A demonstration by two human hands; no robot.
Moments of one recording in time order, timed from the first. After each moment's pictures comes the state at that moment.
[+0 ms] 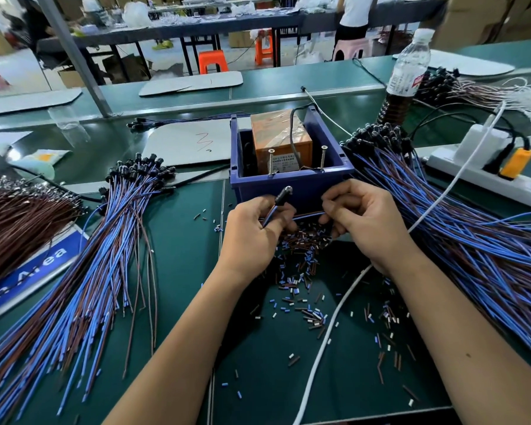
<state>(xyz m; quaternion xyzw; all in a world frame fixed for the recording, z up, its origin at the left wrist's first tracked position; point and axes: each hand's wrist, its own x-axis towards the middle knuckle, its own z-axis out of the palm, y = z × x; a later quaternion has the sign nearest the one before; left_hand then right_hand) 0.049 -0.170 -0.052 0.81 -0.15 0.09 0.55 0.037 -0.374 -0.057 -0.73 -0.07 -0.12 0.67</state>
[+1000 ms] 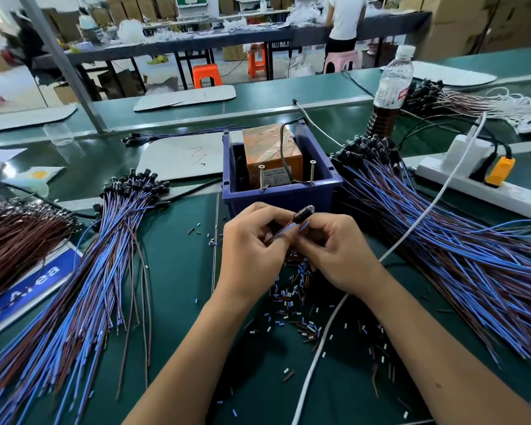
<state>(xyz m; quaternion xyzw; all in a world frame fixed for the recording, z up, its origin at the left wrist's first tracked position) 0.035 -0.179 -0.043 0.77 -0.24 0.20 0.56 0.020 -0.344 -0.054 -0.77 -0.19 -0.12 0.60</state>
